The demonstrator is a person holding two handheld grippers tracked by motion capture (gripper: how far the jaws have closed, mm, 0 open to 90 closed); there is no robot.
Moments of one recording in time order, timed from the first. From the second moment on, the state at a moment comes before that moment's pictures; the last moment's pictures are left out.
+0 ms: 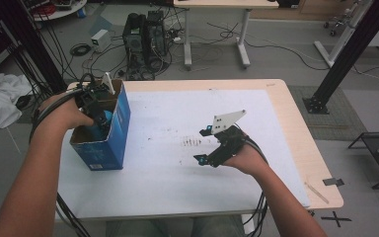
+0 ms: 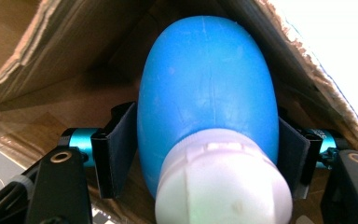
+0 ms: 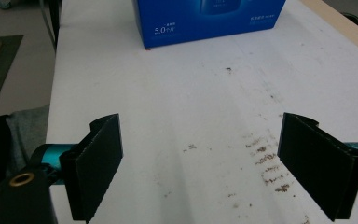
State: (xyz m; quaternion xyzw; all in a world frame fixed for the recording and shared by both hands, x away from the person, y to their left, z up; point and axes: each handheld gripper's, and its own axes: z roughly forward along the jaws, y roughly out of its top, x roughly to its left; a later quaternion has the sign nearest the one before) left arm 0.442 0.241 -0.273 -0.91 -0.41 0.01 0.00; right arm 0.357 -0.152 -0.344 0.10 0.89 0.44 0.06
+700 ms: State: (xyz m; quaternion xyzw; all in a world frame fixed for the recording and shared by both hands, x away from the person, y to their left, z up) left arm 0.435 0.240 -0.252 -0.92 -0.39 0.00 0.02; right arm 0.359 -0.148 -0.340 0.09 0.89 0.44 0.06
